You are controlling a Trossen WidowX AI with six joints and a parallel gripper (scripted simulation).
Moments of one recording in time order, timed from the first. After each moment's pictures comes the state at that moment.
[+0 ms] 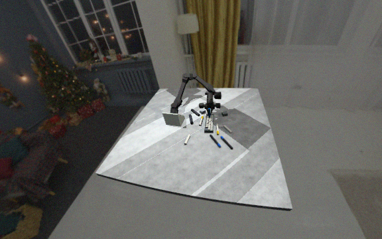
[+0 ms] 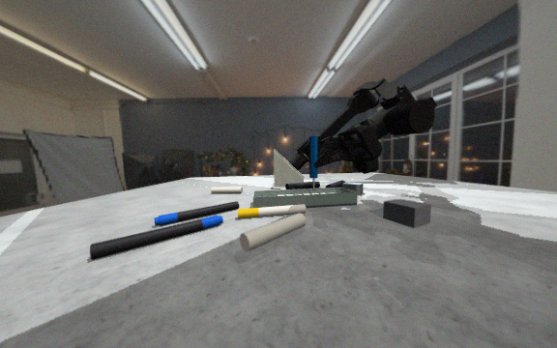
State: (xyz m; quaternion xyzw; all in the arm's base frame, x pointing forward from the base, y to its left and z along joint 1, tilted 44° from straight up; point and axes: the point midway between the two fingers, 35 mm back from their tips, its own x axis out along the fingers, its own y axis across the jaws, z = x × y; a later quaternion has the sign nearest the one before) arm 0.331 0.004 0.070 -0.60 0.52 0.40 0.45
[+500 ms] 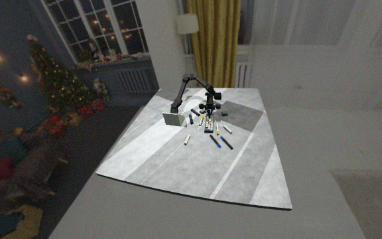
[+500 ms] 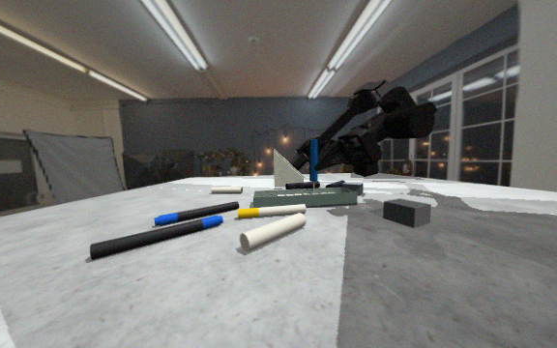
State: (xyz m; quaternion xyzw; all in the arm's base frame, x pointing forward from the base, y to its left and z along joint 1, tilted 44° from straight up) arm 0.332 0.009 0.064 -0.60 0.52 0.40 0.45
